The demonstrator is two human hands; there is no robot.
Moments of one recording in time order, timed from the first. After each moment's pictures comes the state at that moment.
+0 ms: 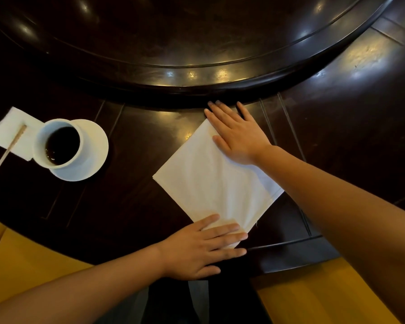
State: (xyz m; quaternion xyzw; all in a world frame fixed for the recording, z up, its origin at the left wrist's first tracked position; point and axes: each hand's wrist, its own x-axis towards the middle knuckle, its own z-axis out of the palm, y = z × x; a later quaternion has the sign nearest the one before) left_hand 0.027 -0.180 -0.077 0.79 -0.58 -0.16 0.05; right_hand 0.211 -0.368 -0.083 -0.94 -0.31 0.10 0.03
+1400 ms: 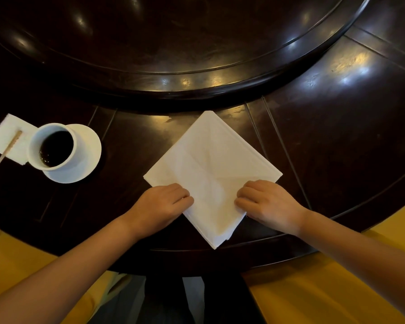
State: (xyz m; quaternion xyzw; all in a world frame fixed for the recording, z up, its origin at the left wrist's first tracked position) left_hand 0.080 -0.152 -0.053 0.88 -0.44 -0.04 0.17; right_hand 0.079 -0.436 -0.051 -0.87 -0.46 0.04 0.15
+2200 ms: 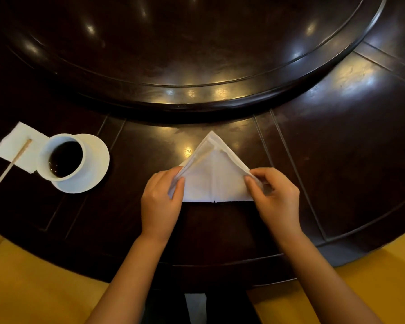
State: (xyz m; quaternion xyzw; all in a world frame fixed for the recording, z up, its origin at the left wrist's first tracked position) left_hand 0.089 -0.182 -0.040 0.93 0.02 0.09 0.37; right_hand 0.090 -0.392 -0.030 -0.91 0.03 -0.08 0.41
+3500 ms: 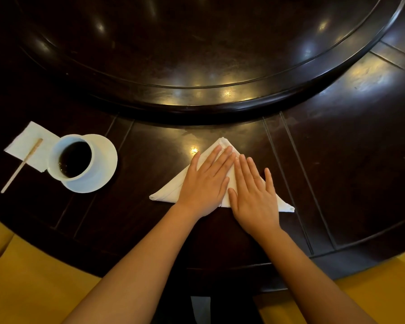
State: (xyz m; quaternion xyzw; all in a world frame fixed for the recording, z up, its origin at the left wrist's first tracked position) left_hand 0.135 -0.221 -0.090 0.97 -0.23 -0.05 0.01; right_hand 0.097 -0.365 -0.090 -0.99 -0.08 0.04 0.09
